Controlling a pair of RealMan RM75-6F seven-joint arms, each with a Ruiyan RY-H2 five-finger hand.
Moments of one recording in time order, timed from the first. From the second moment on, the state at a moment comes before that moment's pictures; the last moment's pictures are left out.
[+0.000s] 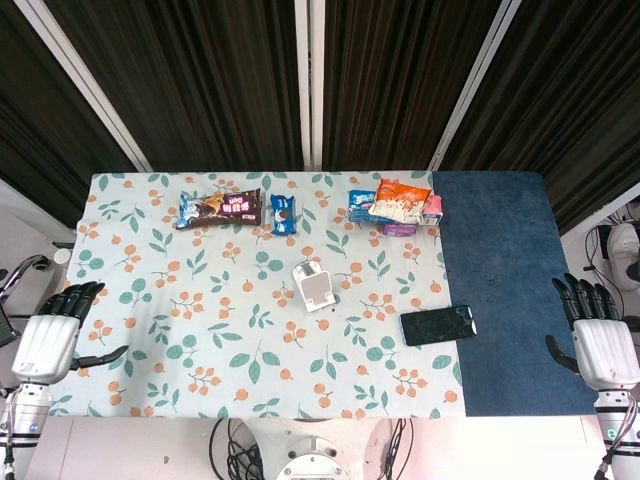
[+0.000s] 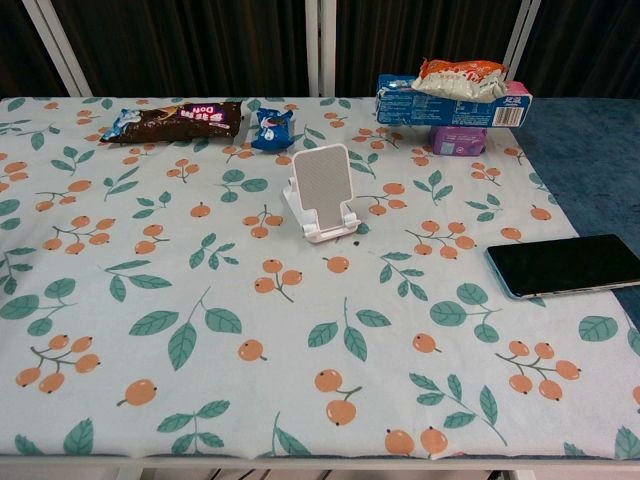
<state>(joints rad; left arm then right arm) -0.16 -1.16 -0.04 -1.60 1.51 1.43 0.13 0.09 -1.10 0.07 -1.64 -1.44 1.44 -0.12</state>
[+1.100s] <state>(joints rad) -0.15 -1.18 -0.02 -1.56 1.54 1.45 0.07 0.29 -0.89 0.06 -1.84 -1.30 1.00 -0.20</state>
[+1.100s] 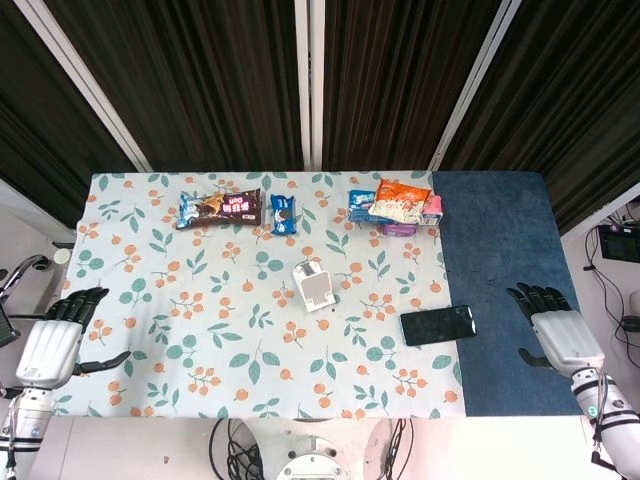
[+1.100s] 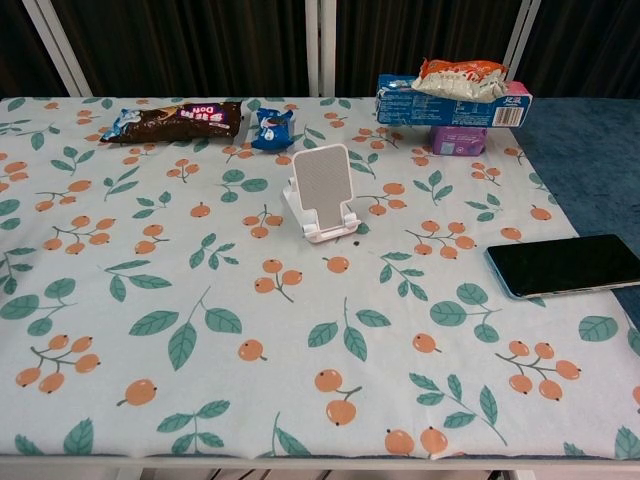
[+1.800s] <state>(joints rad) -0.14 -1.18 -0.01 -1.55 1.56 1.47 0.04 0.53 -1.12 0.04 -1.74 -0.96 0.83 -0.49</state>
